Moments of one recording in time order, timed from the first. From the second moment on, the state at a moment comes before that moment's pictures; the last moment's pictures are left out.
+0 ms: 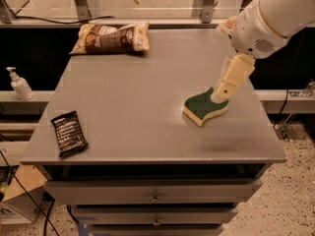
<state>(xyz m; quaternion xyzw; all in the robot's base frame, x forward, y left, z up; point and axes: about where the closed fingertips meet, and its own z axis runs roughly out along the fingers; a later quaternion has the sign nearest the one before) 0.534 -0.142 0.952 -0.63 0.72 0.04 0.29</state>
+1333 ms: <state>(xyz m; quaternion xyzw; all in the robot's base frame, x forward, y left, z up) 0.664 -0.058 0.915 -0.60 0.68 0.13 0.40</state>
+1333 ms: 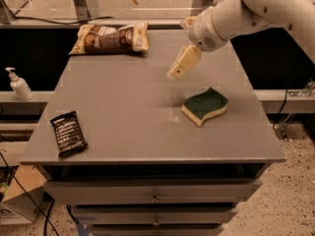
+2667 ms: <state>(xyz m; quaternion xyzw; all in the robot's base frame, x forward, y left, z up) 0.739 -0.004 0.902 -0.51 0.70 0.13 0.48</state>
